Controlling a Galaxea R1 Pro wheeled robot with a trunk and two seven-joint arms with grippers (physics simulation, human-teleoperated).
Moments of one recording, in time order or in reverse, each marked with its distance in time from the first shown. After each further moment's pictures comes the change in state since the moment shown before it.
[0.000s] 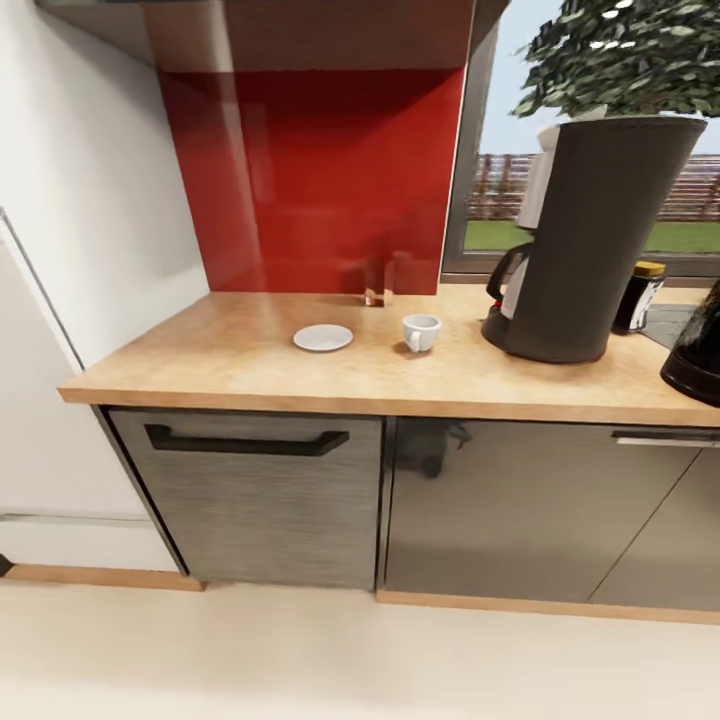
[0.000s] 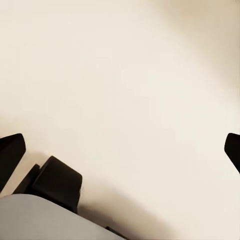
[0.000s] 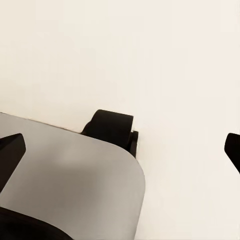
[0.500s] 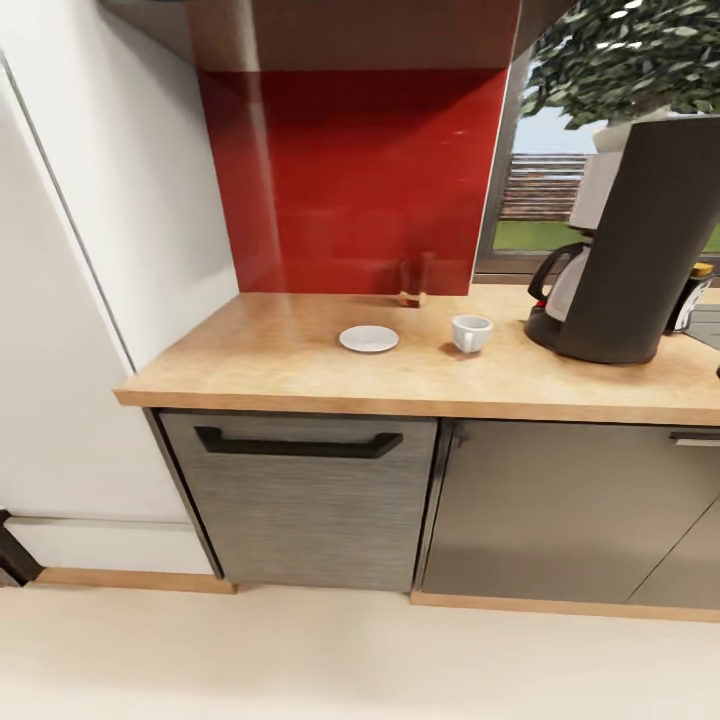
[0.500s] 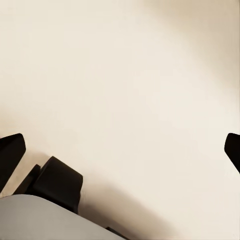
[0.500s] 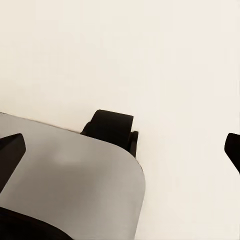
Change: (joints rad) left arm 0.000 0.001 0.000 0.000 0.000 0.000 0.000; right arm 0.000 0.000 0.000 0.000 0.000 0.000 0.000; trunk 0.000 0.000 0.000
